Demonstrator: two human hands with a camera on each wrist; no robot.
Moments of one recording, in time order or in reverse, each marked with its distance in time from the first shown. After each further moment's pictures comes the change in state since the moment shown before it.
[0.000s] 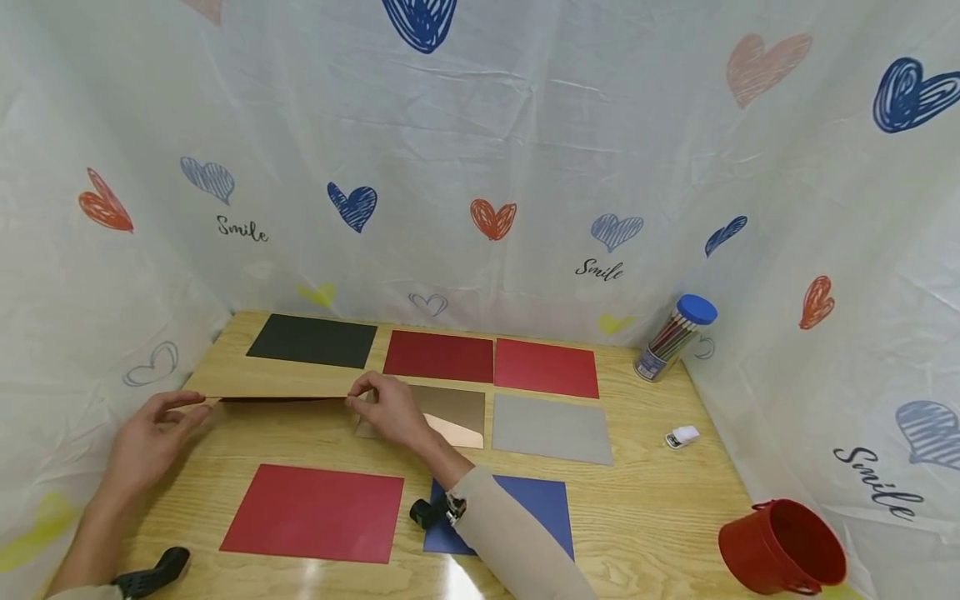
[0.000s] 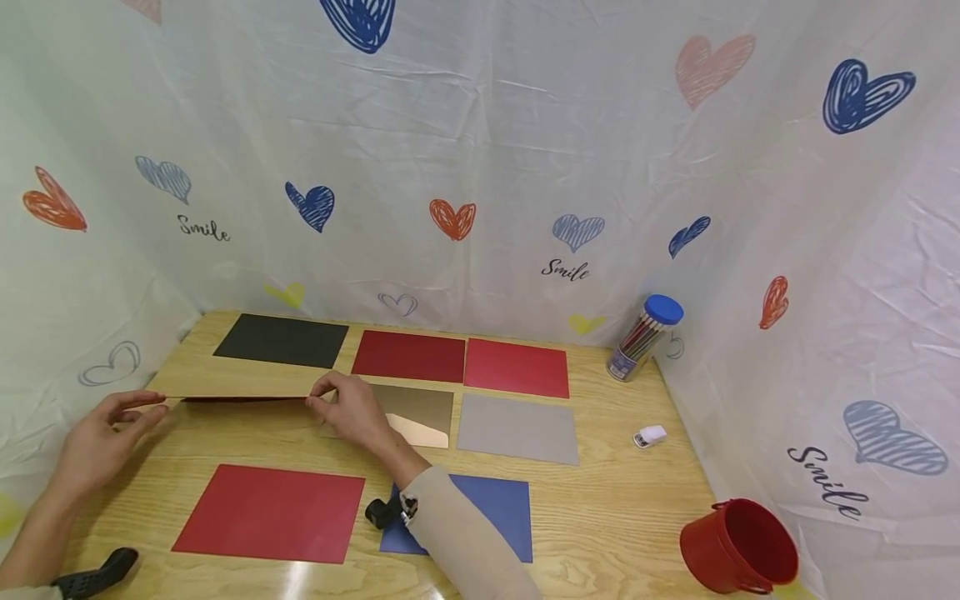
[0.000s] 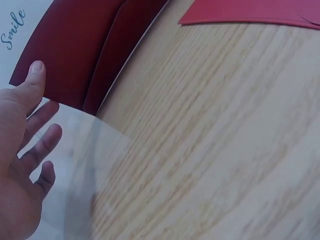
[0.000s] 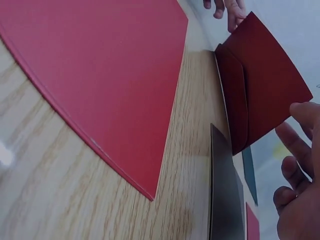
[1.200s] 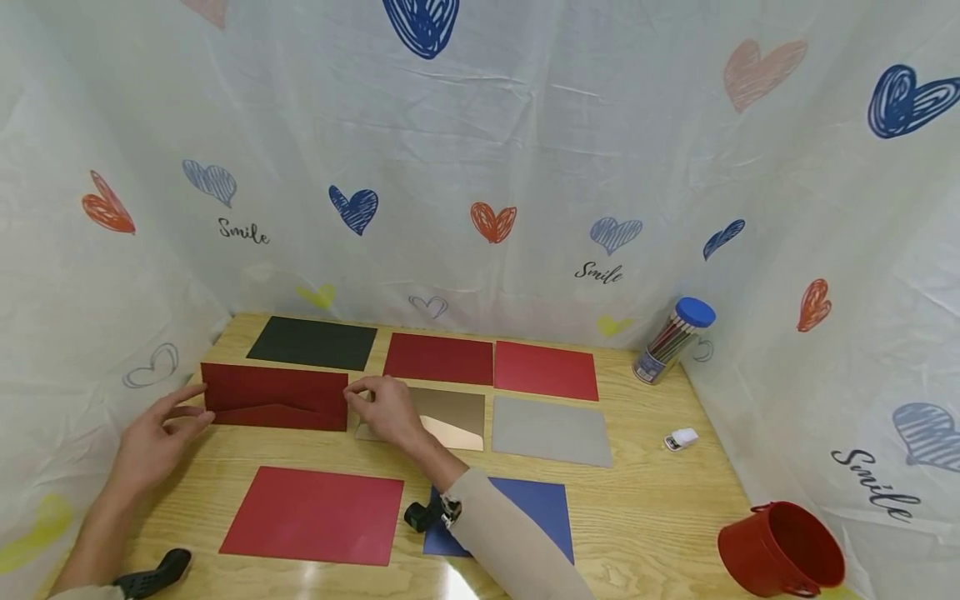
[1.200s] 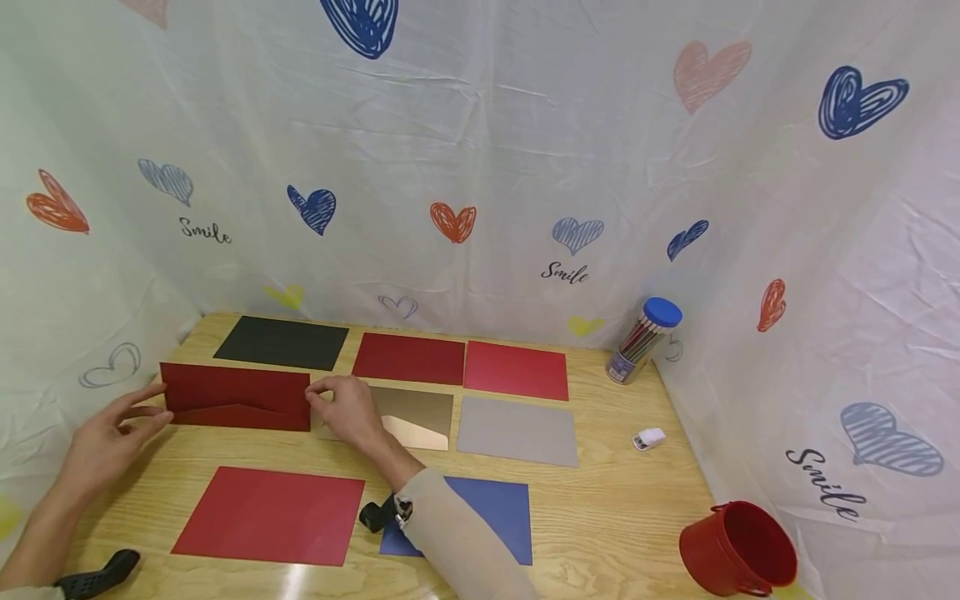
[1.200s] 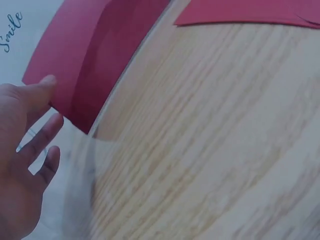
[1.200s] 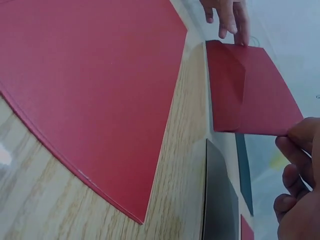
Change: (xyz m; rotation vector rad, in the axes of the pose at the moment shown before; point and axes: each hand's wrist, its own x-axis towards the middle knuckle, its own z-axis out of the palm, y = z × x) left_hand 0.001 -0.001 0.005 -0.007 -0.018 0.091; right_hand 0.005 -0.010 0.004 -0.048 0.062 0.013
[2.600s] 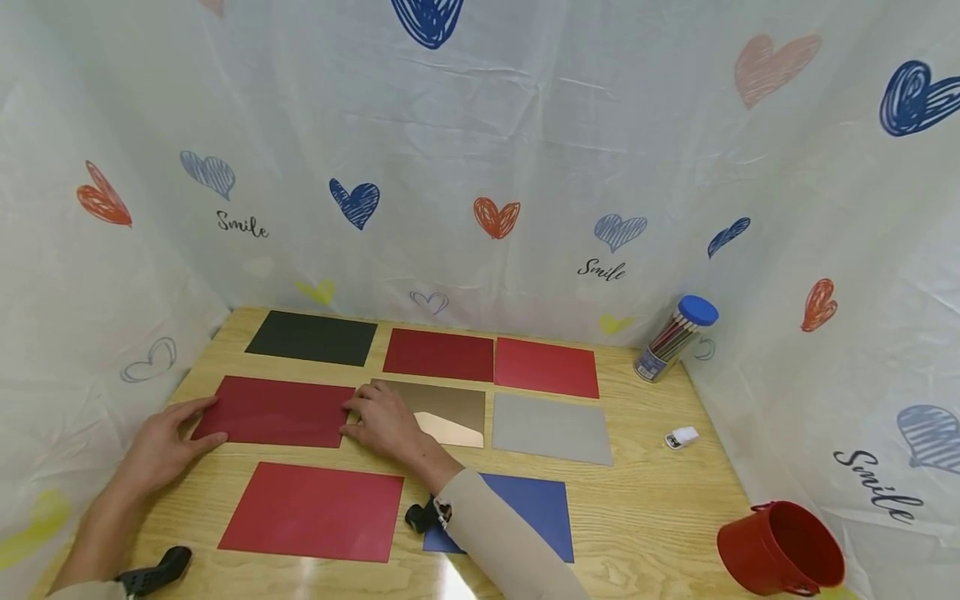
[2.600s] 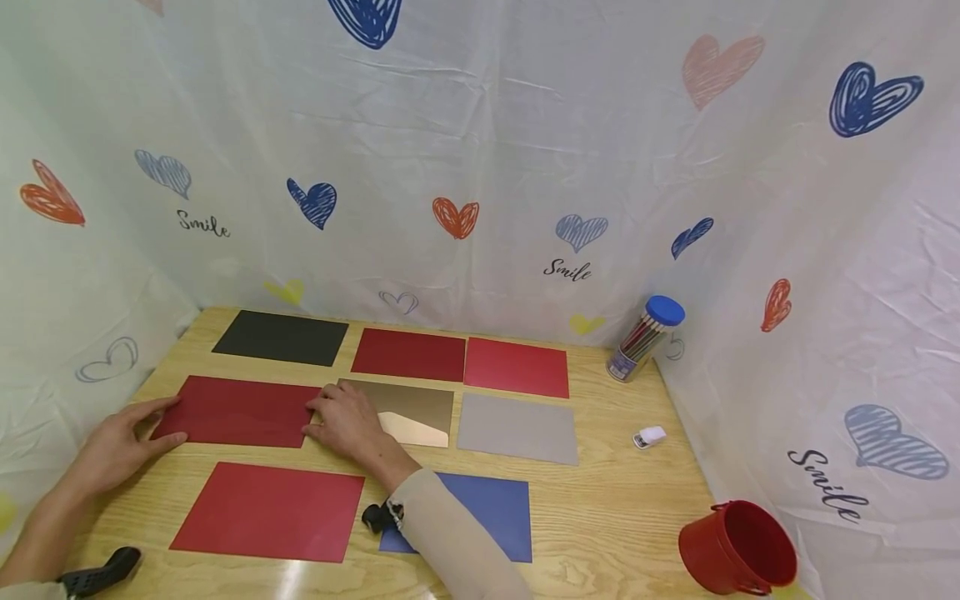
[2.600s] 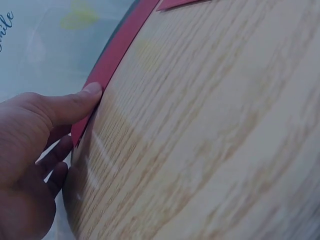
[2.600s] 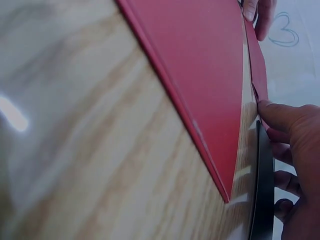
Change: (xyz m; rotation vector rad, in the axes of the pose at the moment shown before) left_hand 0.003 -0.016 0.009 0.130 -0.166 0.088; right_hand -0.006 0.015 0.024 -0.734 -0.197 -0.121
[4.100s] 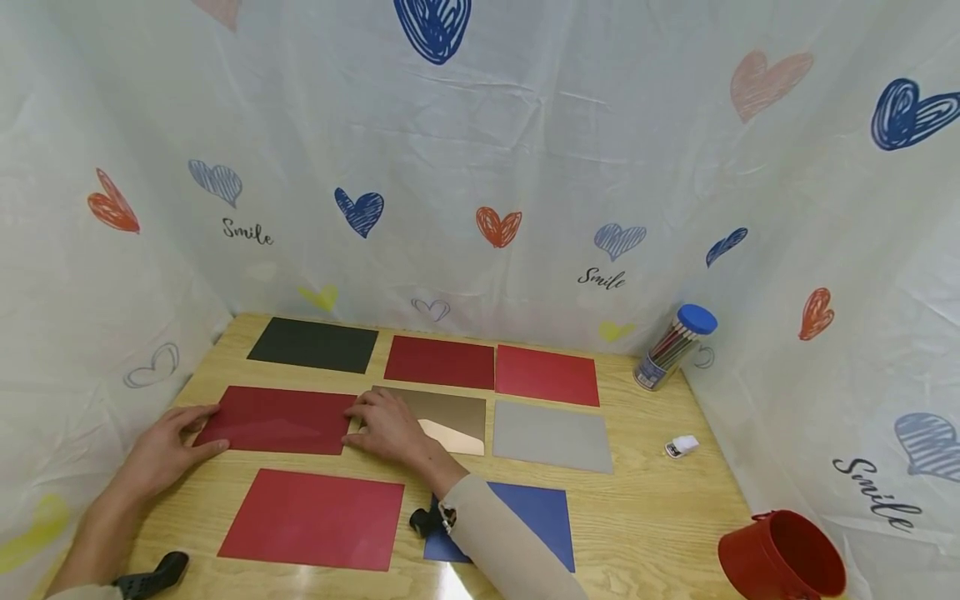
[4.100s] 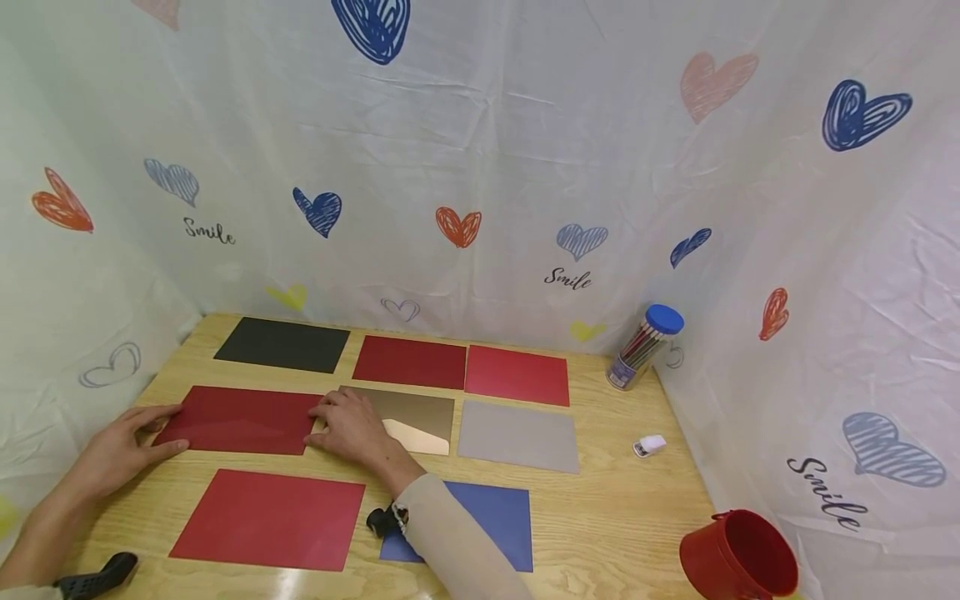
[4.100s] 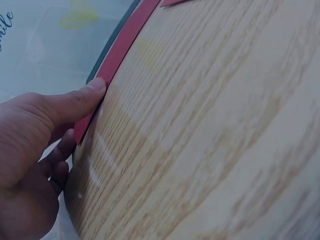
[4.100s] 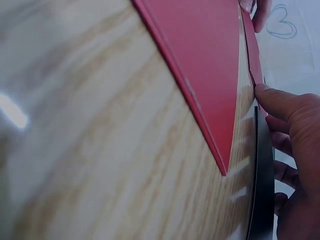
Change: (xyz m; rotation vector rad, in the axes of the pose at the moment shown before) left_hand 0.000 0.000 -0.004 0.021 -0.036 -0.032; right_hand 0.000 0.008 -0.001 0.070 -0.036 -0.047
